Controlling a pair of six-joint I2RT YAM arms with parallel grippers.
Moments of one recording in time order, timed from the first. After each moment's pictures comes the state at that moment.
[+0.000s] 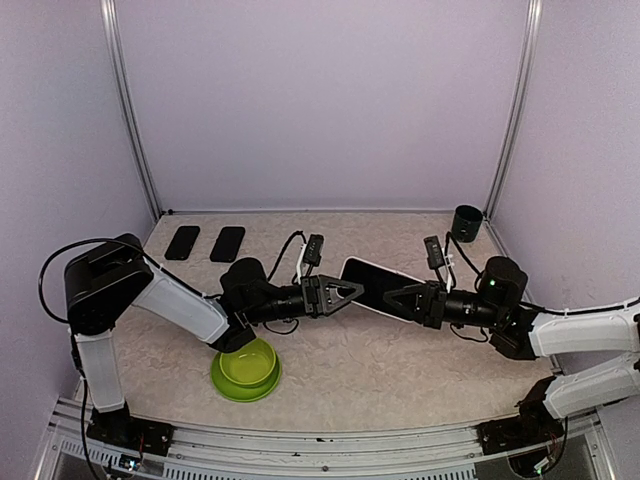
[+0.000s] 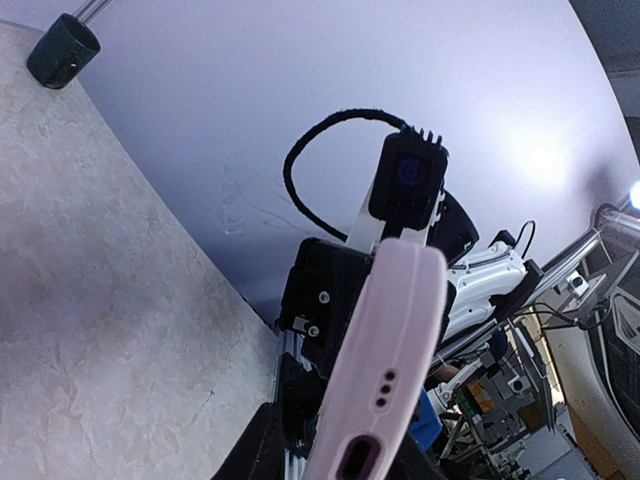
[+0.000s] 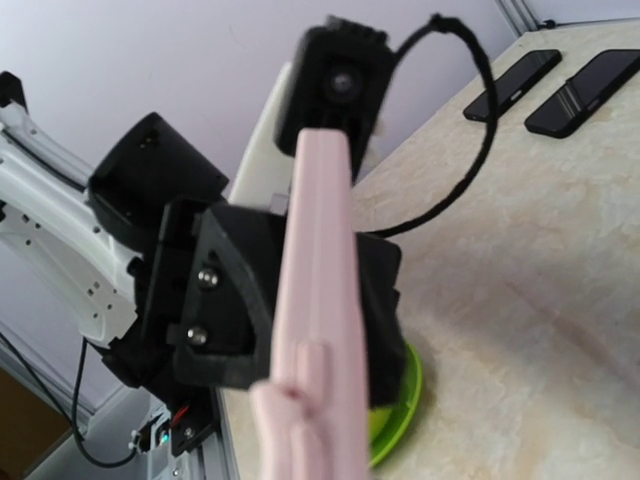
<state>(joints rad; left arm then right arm) -0.94 1.93 0.85 1.25 0.52 -1.03 0.68 1.17 0.37 0.78 -0.62 0.62</state>
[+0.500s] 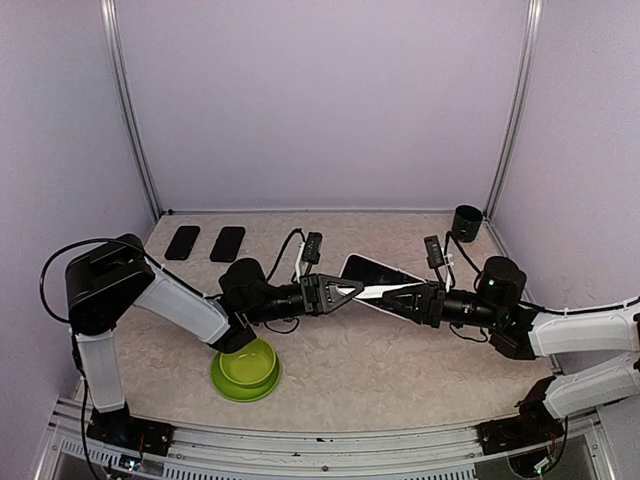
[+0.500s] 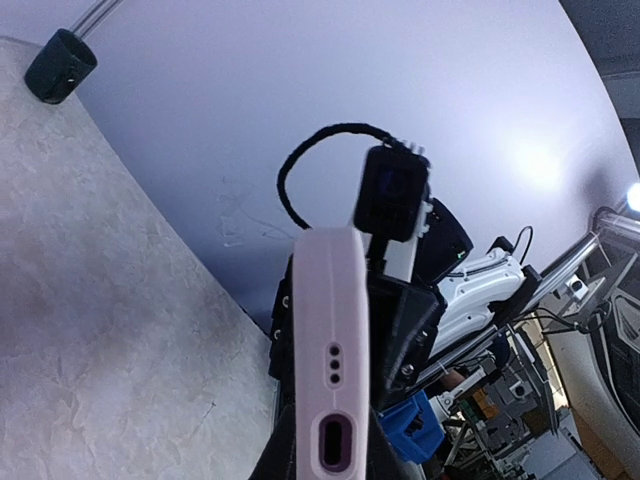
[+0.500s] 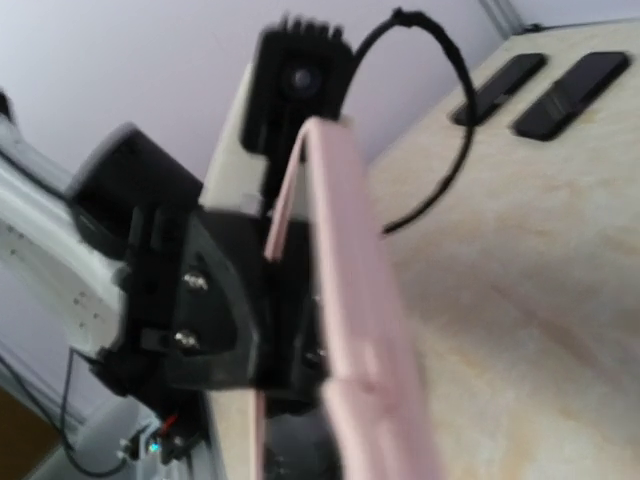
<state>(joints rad) -0.94 1.94 0.85 1.31 0.51 -1.01 0.69 1.17 0.37 0.78 -0.59 0.64</state>
